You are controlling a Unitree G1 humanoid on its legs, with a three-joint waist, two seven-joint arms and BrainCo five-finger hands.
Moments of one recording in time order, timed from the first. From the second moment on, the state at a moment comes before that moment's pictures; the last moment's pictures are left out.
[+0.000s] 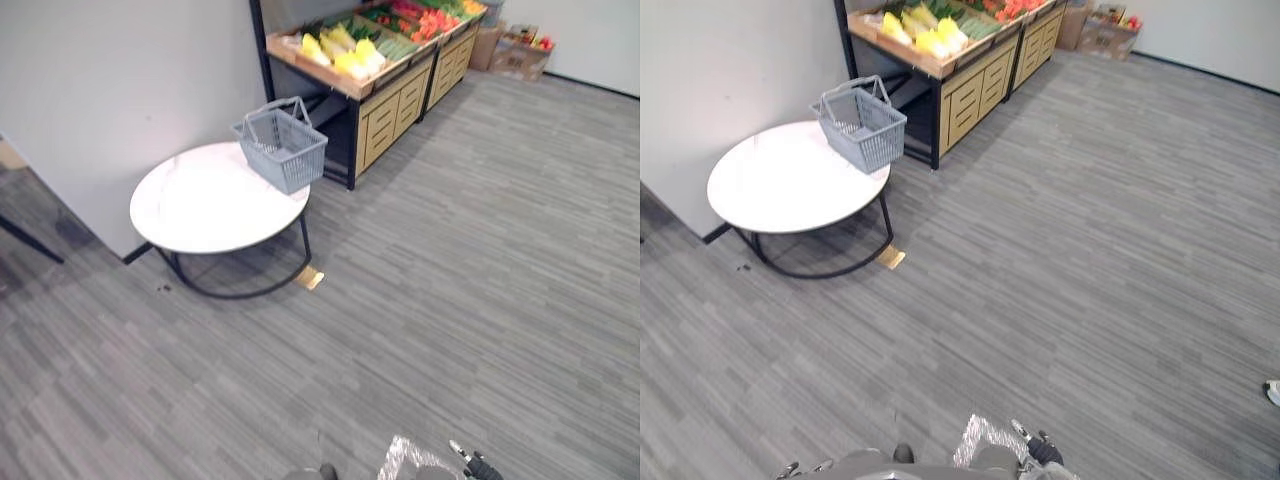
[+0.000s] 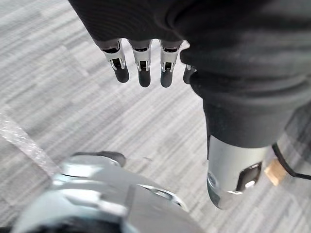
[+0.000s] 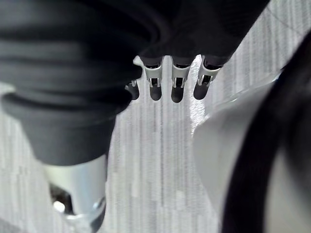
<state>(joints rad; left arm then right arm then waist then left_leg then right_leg) 0.16 0.13 0.14 1.16 -0.17 -0.12 0.07 0.03 -0.04 -0.38 1.19 0.23 -0.12 0.03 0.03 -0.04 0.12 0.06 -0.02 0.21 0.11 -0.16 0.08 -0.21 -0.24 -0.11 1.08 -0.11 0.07</state>
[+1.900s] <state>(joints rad) 0.15 0.02 0.42 1.18 -0.19 -0.11 0.09 0.01 -0.07 -0.32 1.20 0.02 -0.09 0.01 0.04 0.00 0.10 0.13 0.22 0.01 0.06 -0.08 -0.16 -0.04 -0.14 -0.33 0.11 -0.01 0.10</state>
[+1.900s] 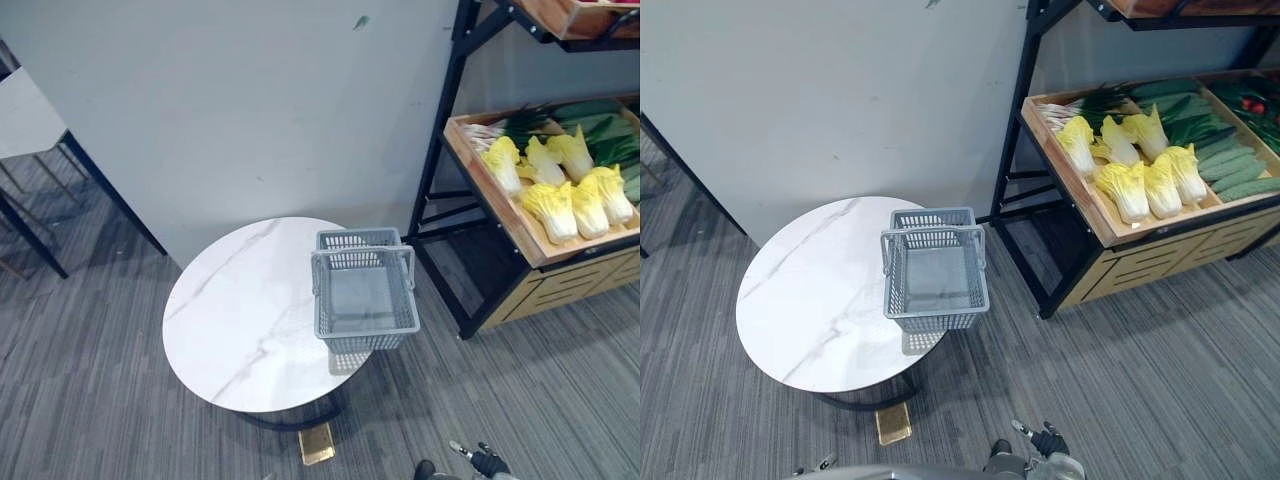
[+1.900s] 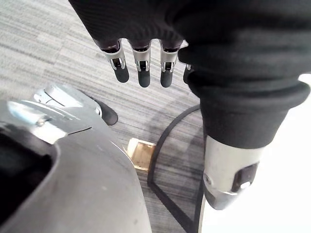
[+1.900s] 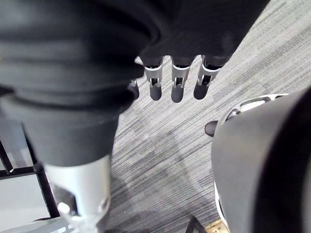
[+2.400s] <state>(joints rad) 0.15 0.12 0.15 1.16 -0.15 -0.11 0.09 -0.03 -0.27 0.00 0.60 -0.25 -0.12 -0.08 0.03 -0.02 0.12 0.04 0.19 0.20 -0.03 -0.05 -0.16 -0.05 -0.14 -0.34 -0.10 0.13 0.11</state>
